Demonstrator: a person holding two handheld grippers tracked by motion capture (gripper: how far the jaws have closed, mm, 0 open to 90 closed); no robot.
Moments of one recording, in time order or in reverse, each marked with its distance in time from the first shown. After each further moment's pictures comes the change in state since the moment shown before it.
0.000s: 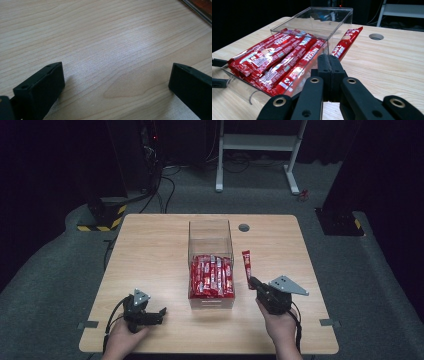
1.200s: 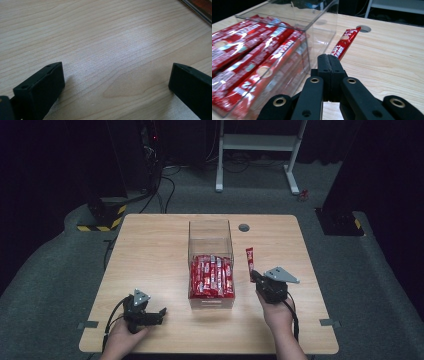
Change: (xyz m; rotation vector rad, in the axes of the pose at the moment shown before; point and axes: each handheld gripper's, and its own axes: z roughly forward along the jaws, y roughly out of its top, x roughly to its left) left arm 0.000 0.000 -0.001 0.004 -0.003 0.004; right arm -0.019 0.001 0.036 0.082 -0.102 -0.034
